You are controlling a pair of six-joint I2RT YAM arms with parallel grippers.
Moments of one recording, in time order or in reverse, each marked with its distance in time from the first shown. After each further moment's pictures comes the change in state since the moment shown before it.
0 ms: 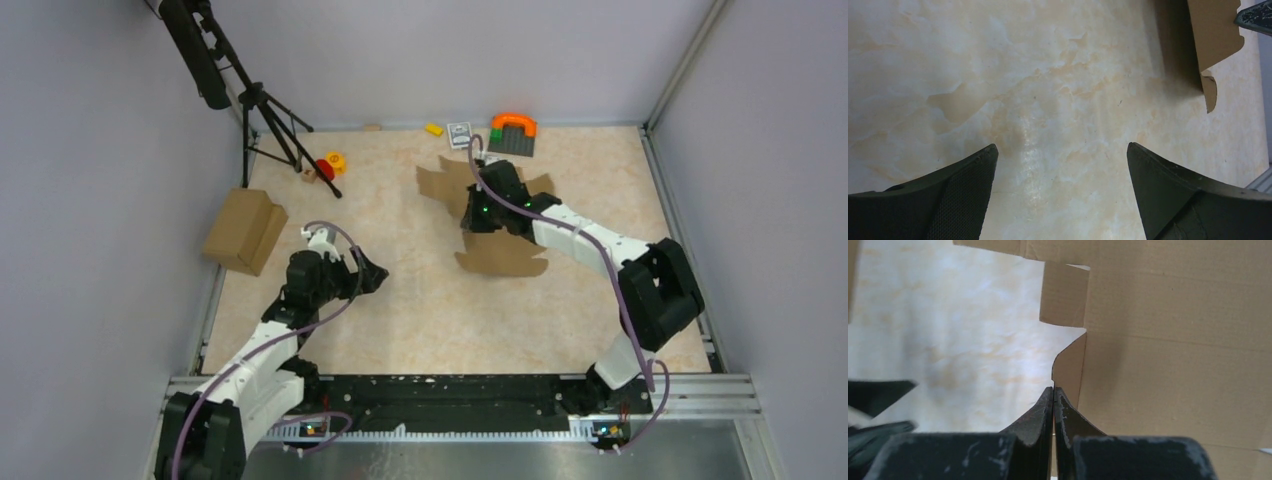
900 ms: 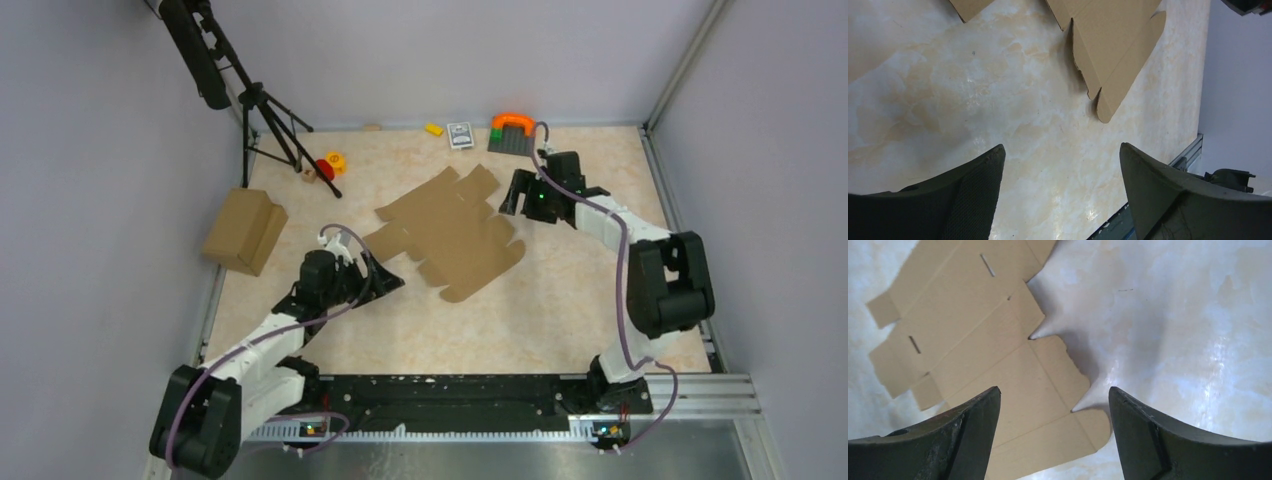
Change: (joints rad) left arm -0.081 0.110 0.005 0.040 0.131 -0.225; right arm -0.342 -0.041 -0.143 0.122 -0.226 -0.042
